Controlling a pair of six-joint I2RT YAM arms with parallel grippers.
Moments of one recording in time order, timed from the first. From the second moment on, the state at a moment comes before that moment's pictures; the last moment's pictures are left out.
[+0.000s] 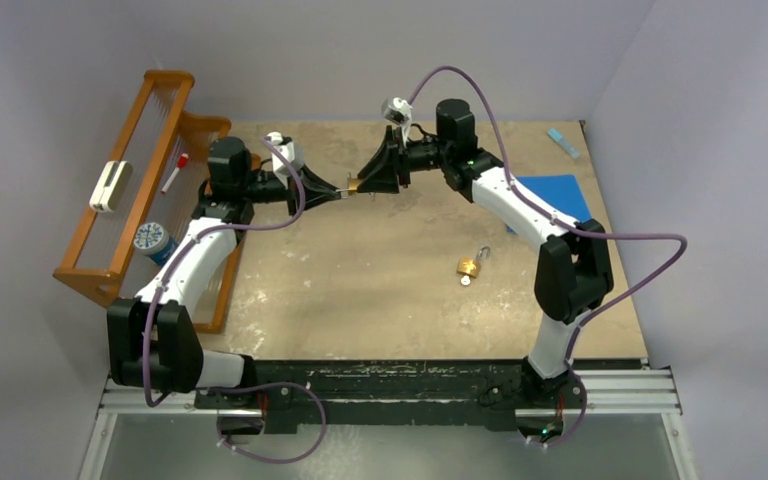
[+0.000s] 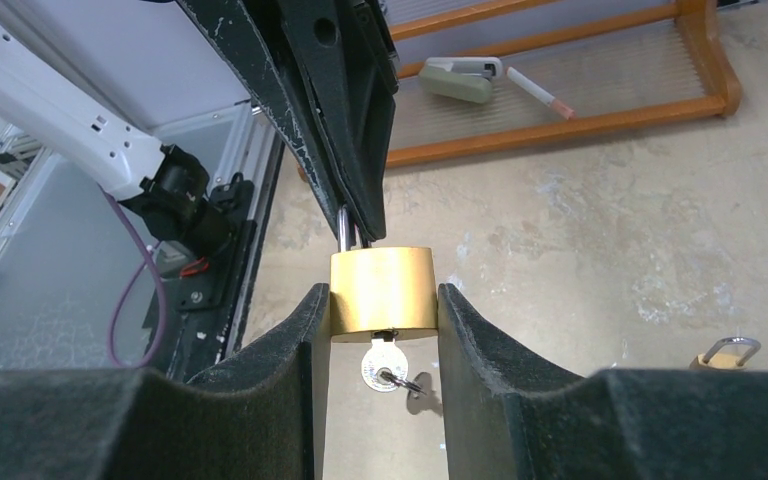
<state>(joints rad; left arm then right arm) -0.11 1.36 1.02 0.12 1.26 0.23 0.49 1.82 1.55 0.07 -1.12 0.12</state>
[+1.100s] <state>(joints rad) -0.10 1.34 1.07 0.14 1.25 0.25 0.46 1.78 1.26 0.92 -1.12 0.28</state>
